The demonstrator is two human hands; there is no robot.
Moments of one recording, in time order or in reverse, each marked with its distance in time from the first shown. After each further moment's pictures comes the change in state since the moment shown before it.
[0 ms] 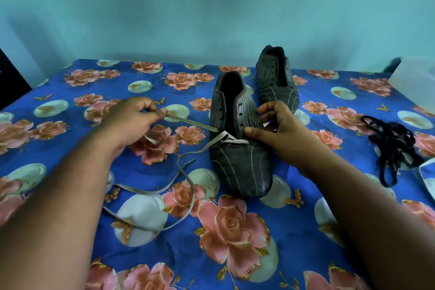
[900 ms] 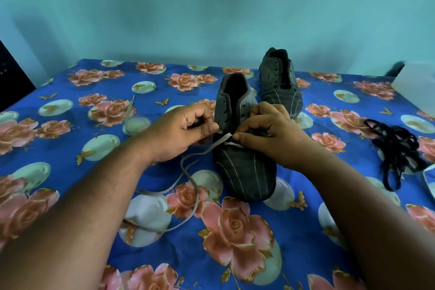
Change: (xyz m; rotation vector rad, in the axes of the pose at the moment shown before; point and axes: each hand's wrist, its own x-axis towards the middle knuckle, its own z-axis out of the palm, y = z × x) left_hand -0.026 0.030 0.038 -0.198 -0.449 0.447; right_hand 0.001 -0.023 0.009 -0.477 -0.161 -0.275
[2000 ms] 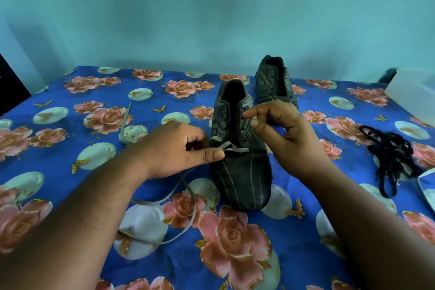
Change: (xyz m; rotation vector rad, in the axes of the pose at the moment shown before) left_hand -0.009 0.008 -0.005 0.474 -0.064 -0.043; right_hand -0.008 0.010 -0.003 0.262 0.352 -0.174
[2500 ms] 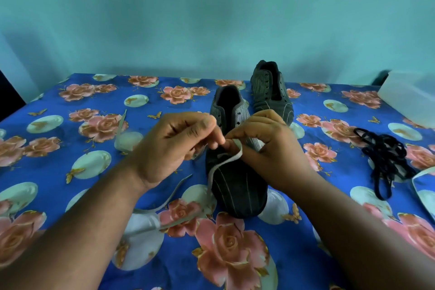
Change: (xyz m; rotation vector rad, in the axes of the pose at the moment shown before) left_hand 0.000 0.023 0.004 -0.743 0.180 0.249; right_hand -0.002 -0.014 0.014 -0.230 -0.036 -0.167
